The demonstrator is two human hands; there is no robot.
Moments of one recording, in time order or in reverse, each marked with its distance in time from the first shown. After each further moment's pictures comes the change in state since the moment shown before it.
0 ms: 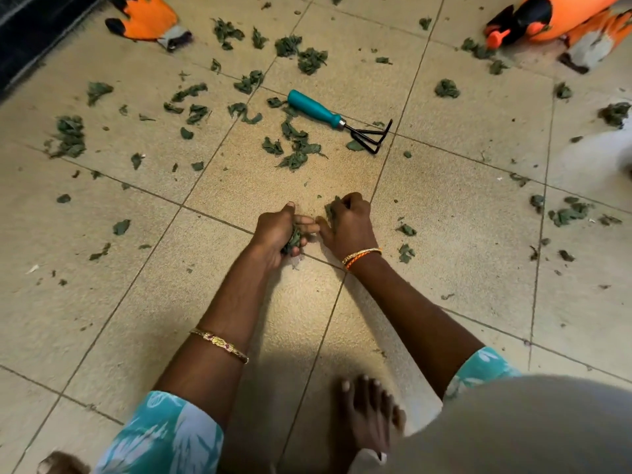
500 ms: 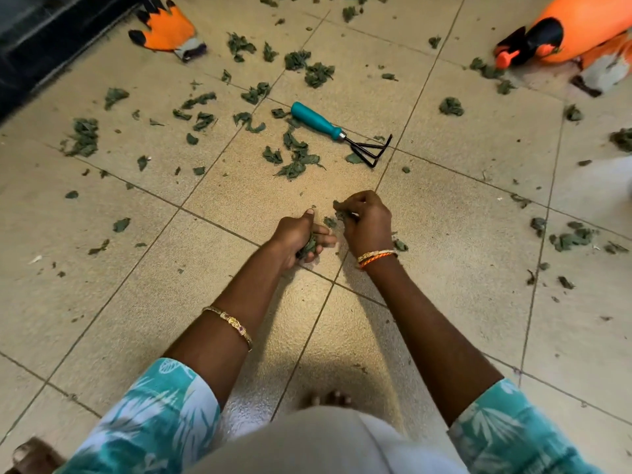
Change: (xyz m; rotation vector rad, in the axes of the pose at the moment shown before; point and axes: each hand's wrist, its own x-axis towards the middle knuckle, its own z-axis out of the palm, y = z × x) left_hand 0.002 0.004 0.038 0.105 0.007 -0.049; right_hand 0.021 0.018 -0.039 0.307 0.096 -0.006
